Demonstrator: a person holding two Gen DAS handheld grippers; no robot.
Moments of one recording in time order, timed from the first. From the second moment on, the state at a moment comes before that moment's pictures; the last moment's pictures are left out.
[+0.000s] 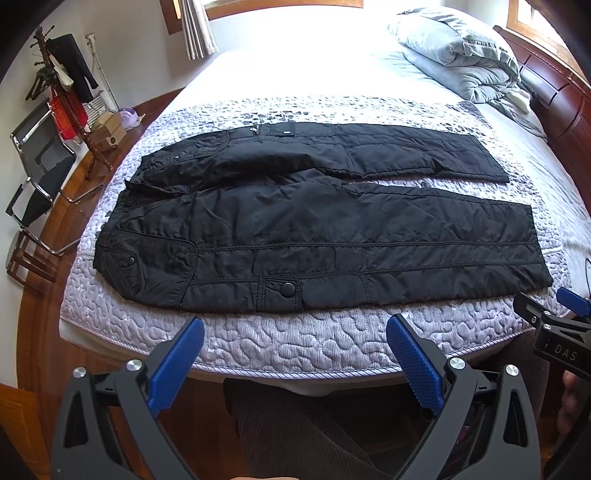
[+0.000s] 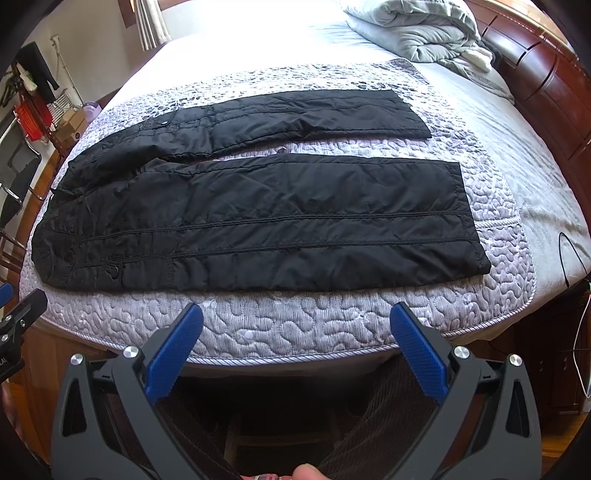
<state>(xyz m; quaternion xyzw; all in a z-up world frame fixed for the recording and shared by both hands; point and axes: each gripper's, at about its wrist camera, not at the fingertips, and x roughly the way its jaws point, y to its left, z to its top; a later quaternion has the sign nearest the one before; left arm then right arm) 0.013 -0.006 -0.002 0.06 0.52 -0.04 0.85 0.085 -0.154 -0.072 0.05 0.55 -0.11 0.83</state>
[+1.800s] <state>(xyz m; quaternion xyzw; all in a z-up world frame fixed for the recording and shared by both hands) 0.488 0.277 -0.170 -0.18 0.69 0.10 0.69 0.526 -0.496 -0.206 0.11 0.60 -0.12 0.79</state>
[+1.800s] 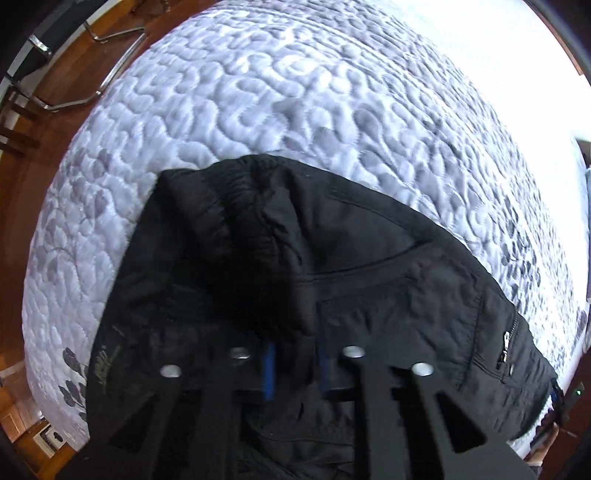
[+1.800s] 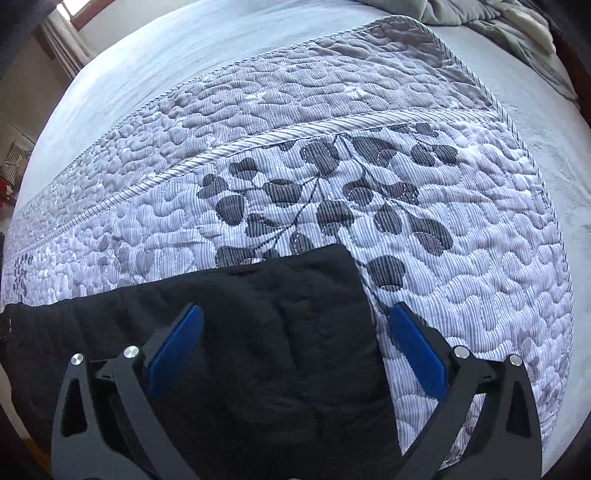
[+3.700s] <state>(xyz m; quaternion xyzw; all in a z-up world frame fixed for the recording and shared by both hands) 0.211 0.302 -0.074 -0.30 0.42 -0.04 0.86 0.202 -0.466 -0.061 0.15 0.32 0.00 0.93</state>
